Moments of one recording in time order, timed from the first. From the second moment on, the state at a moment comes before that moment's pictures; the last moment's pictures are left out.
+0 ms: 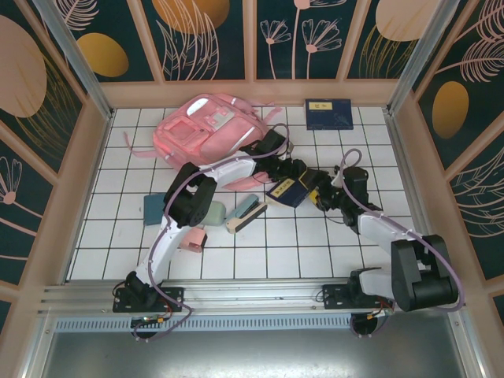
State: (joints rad) left arm -0.72 2.44 1.92 -0.35 0.49 -0.74; right arm 0.18 1.26 0.45 0.29 -0.57 1.07
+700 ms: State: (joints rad) left arm -0.70 2.41 1.79 -0.15 0.62 -0.86; right arm 0.18 1.45 0.40 0.48 -0.55 1.12
